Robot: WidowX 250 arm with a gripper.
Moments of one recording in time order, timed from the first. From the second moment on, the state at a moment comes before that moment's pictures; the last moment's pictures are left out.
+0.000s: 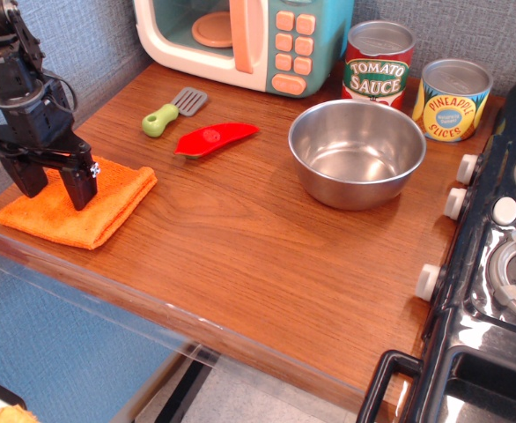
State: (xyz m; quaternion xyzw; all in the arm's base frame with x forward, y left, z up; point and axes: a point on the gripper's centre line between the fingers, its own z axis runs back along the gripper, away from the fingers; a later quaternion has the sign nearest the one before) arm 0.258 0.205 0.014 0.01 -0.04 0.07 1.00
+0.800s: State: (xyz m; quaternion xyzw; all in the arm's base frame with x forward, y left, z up) arm 0.263 0.139 0.112 0.00 -0.10 0.00 0.99
